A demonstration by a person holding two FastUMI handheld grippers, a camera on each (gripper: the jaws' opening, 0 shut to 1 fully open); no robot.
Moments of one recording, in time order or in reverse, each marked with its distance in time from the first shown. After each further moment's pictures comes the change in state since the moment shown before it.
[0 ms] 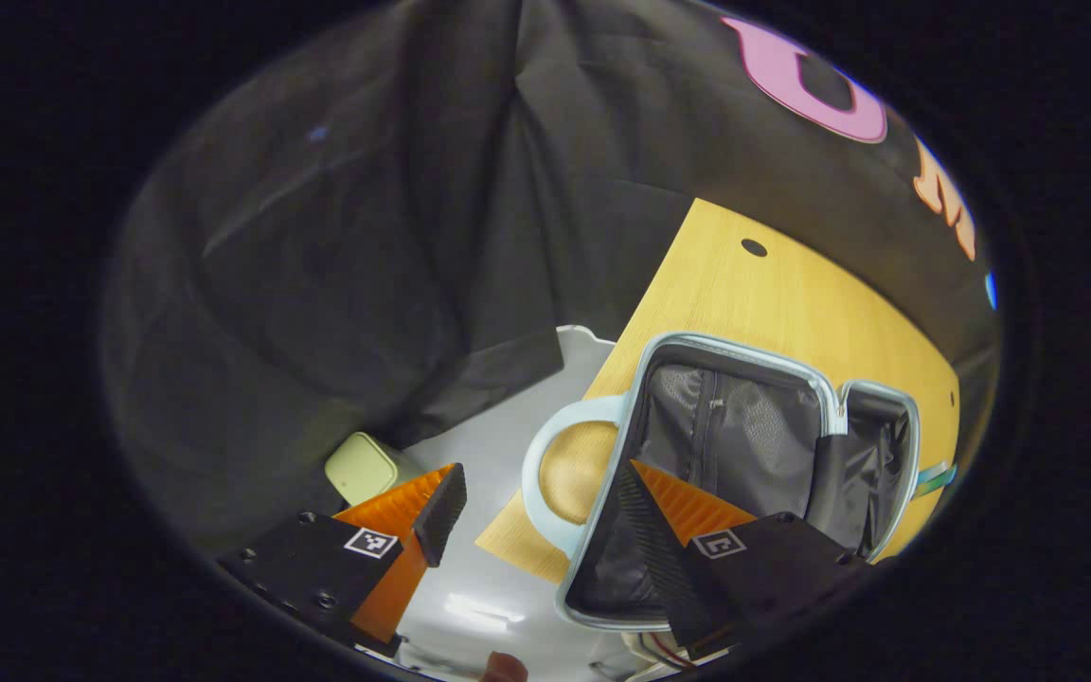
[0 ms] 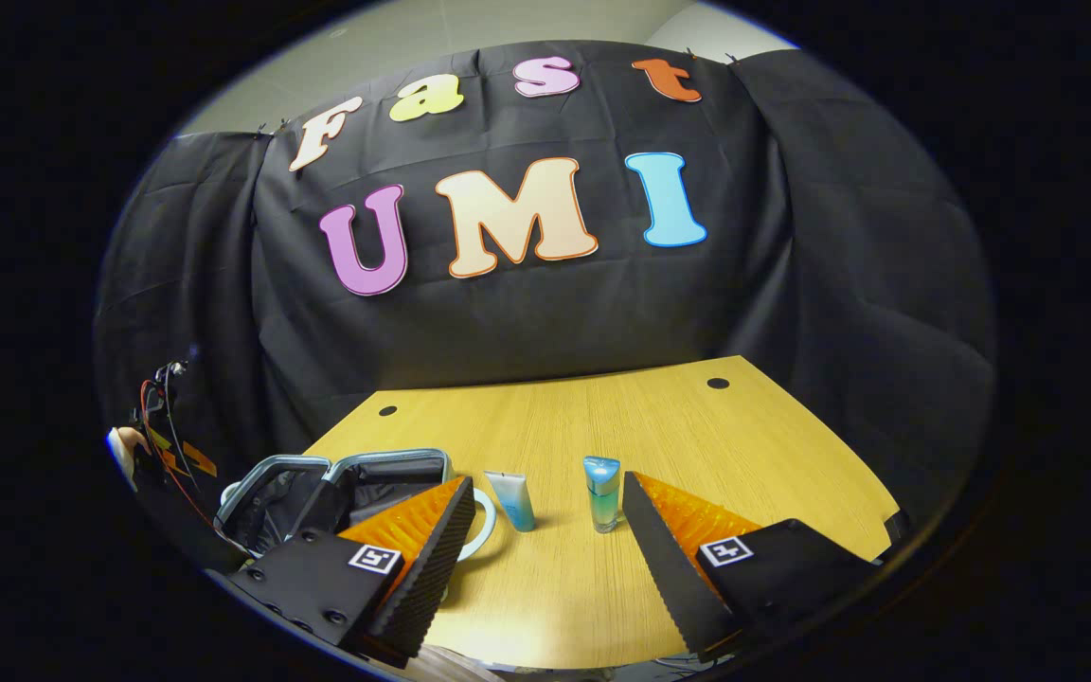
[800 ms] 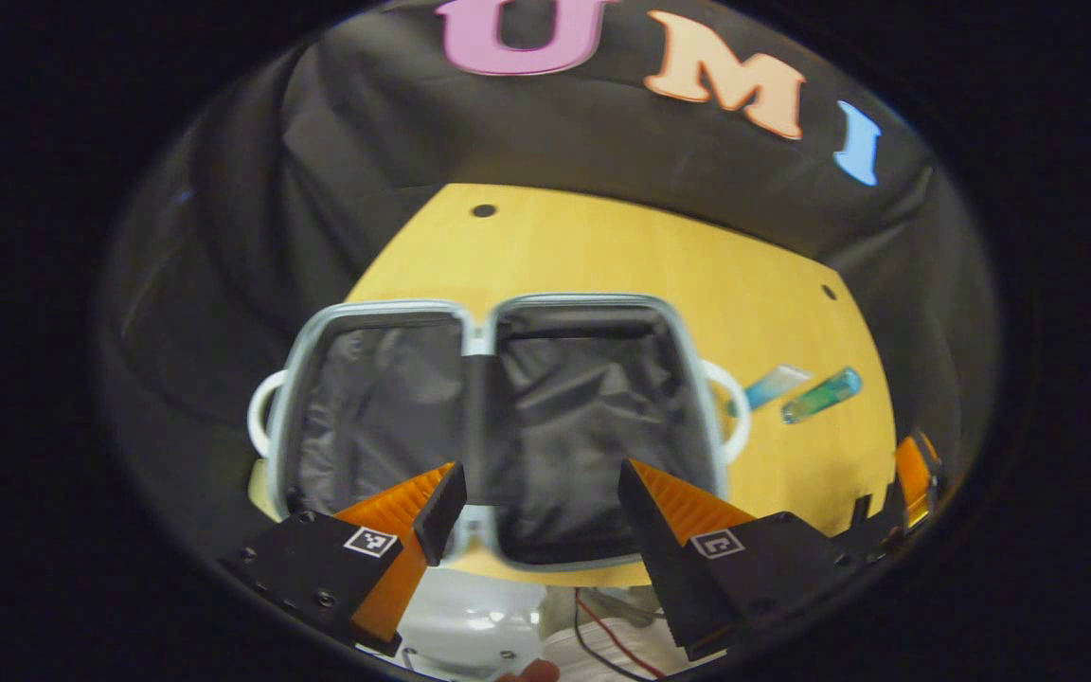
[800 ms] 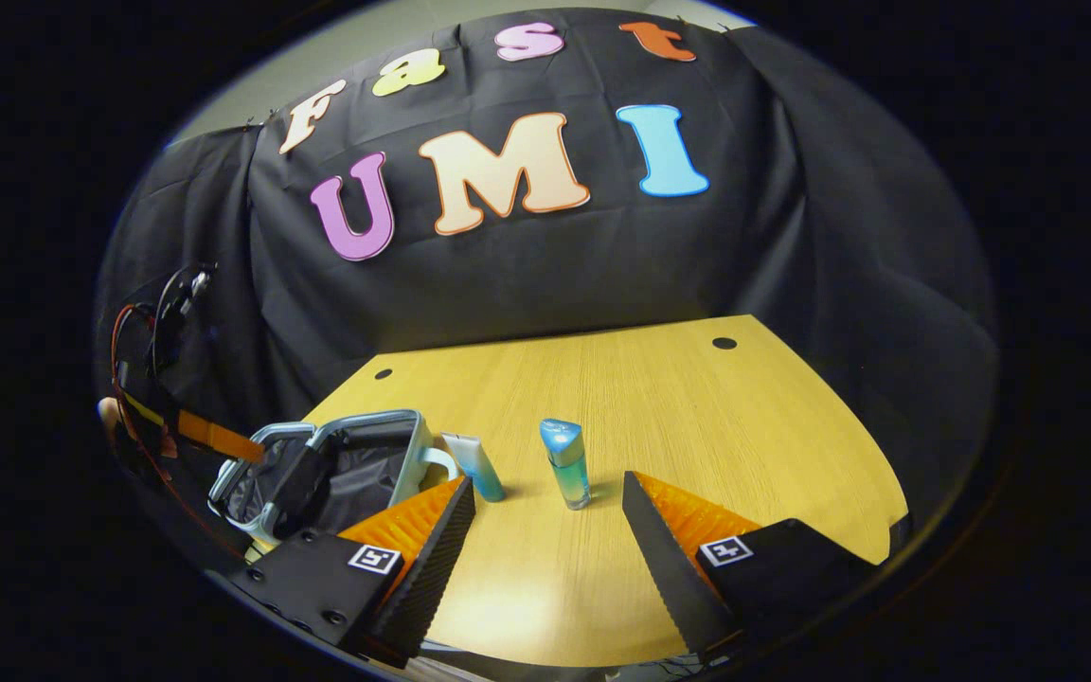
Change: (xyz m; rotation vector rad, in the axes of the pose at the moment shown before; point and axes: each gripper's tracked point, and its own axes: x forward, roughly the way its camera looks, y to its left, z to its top) left arm -0.125 -0.338 -0.076 0.220 -0.024 -0.407; right arm 0.038 -0.063 -0.039 -0.010 0.157 0.086
